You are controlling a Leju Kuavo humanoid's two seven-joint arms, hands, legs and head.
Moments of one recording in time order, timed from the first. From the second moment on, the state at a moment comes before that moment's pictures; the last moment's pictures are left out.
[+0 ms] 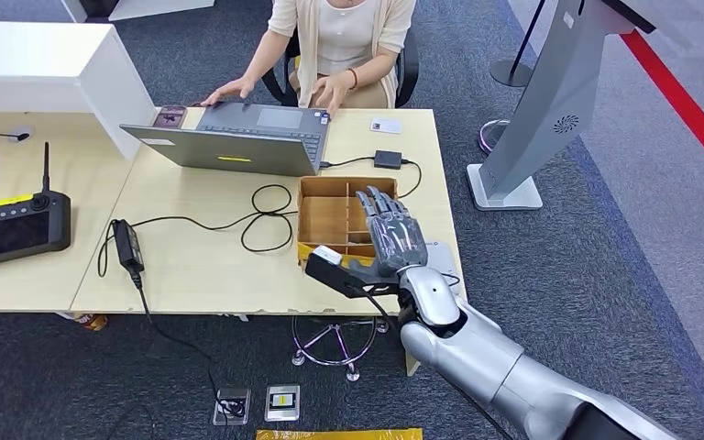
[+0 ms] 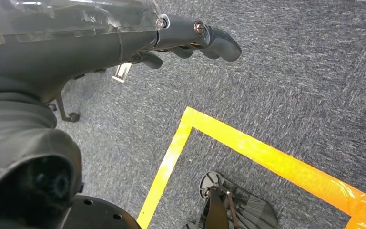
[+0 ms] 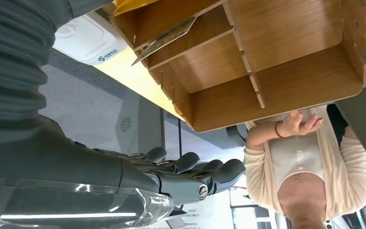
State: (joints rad) left arm -0.12 -0.09 -0.33 -0.20 0.41 0.62 0.02; right arm -0.68 -0.13 1.02 -1.03 0.76 -0.24 0.47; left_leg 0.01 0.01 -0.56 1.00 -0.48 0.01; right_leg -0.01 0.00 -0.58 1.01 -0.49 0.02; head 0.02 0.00
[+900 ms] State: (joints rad) left arm -0.12 -0.09 -0.35 -0.20 0.40 0.62 0.01; right arm -0.66 -0.11 0.95 -0.98 0.69 -0.24 0.44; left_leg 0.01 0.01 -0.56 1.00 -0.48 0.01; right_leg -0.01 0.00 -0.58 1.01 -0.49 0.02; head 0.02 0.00
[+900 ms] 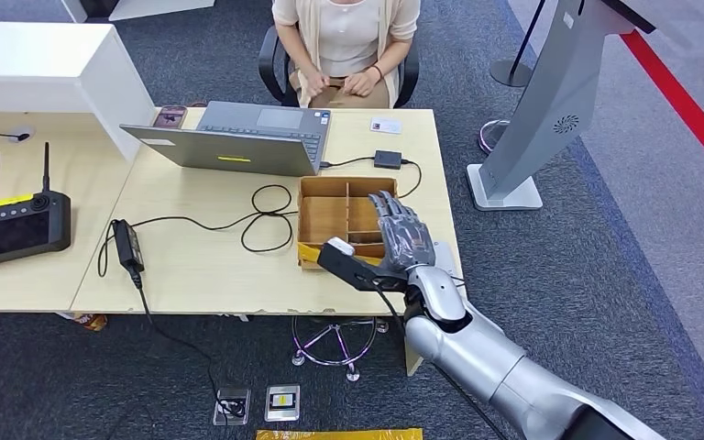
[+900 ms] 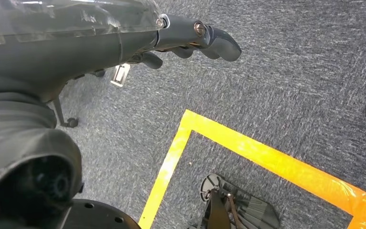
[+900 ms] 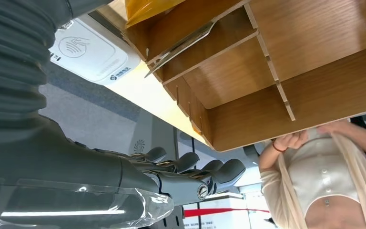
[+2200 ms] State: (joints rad) left arm -0.12 -0.09 -0.37 -0.20 0.39 0.62 0.02; right arm -0.64 -0.10 0.94 -0.93 0.73 -0.25 0.42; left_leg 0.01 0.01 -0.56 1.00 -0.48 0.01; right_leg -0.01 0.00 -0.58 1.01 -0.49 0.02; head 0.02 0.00
